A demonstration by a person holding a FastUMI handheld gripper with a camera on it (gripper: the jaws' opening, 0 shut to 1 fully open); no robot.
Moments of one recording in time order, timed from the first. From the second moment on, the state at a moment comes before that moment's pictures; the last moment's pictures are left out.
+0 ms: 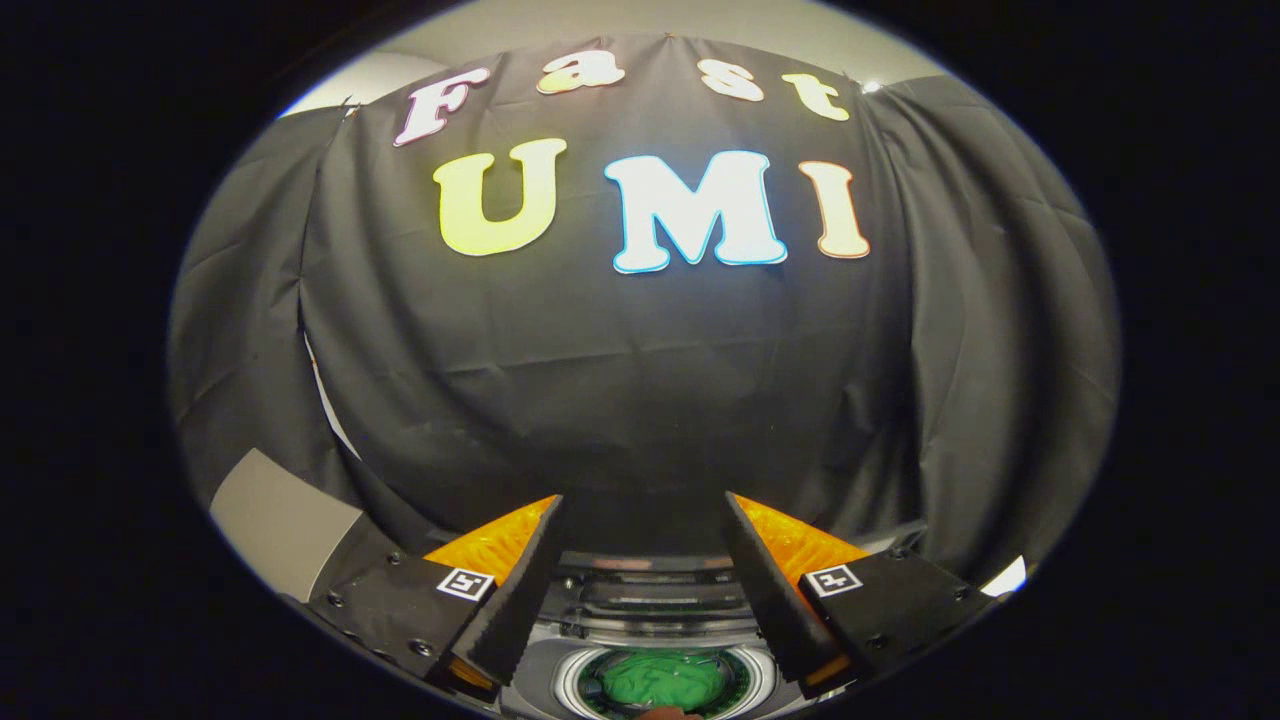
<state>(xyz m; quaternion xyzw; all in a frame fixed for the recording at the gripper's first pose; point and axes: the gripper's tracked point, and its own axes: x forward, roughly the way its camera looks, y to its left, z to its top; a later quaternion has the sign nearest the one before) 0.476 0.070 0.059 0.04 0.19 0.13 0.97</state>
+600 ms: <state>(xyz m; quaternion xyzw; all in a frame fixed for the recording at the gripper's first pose) 0.498 0.075 0.017 0.03 0.23 0.10 0.97</state>
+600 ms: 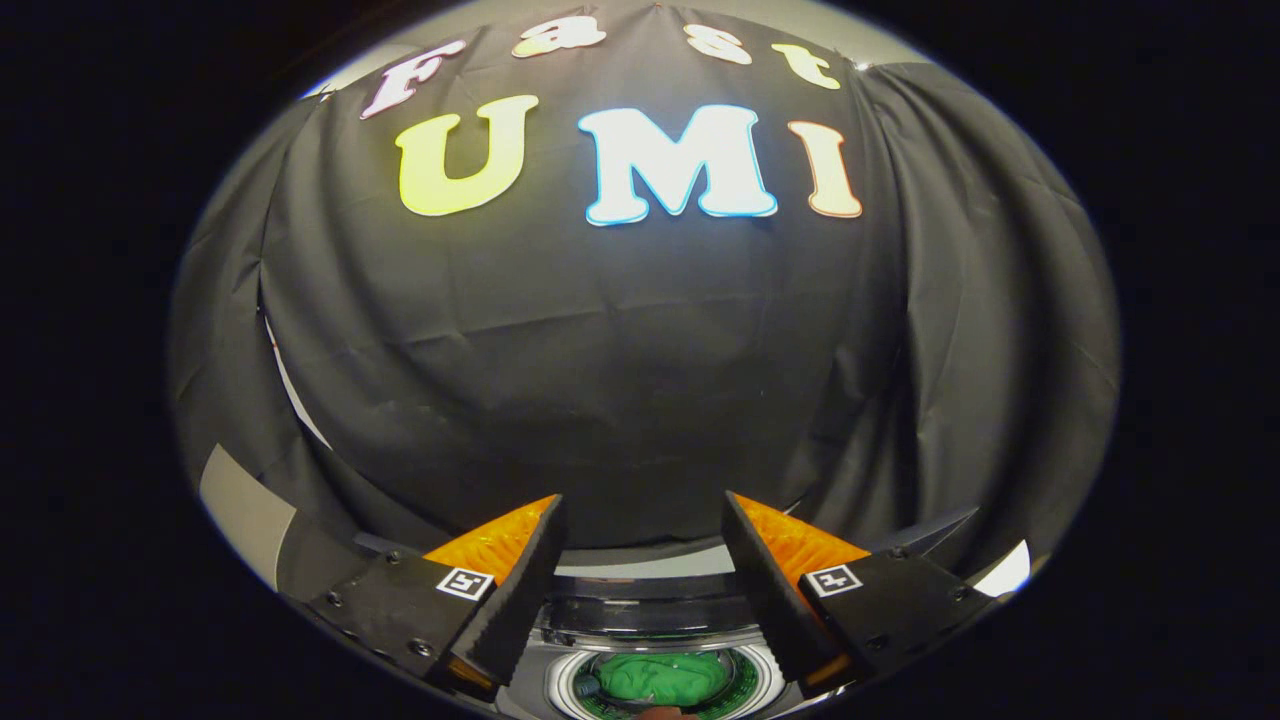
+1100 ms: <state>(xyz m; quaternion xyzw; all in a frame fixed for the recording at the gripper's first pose) 0.477 0.072 0.021 0.04 0.17 0.12 0.98</state>
